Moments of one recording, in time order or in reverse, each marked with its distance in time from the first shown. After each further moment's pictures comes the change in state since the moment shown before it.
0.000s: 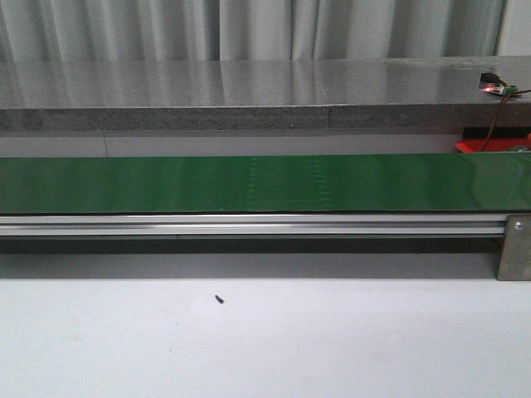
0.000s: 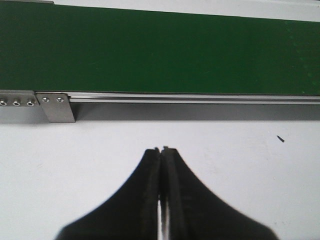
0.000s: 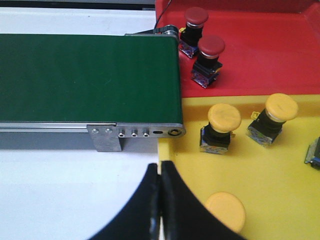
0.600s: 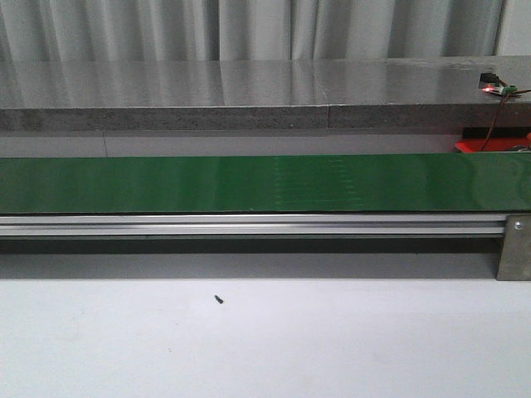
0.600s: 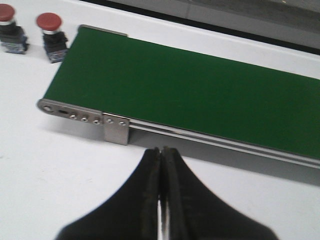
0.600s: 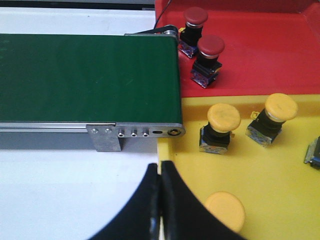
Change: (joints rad) left arm 0.185 0.000 0.000 0.060 -0.092 -0.108; right arm 0.000 0.000 0.000 -0.001 0.000 0.000
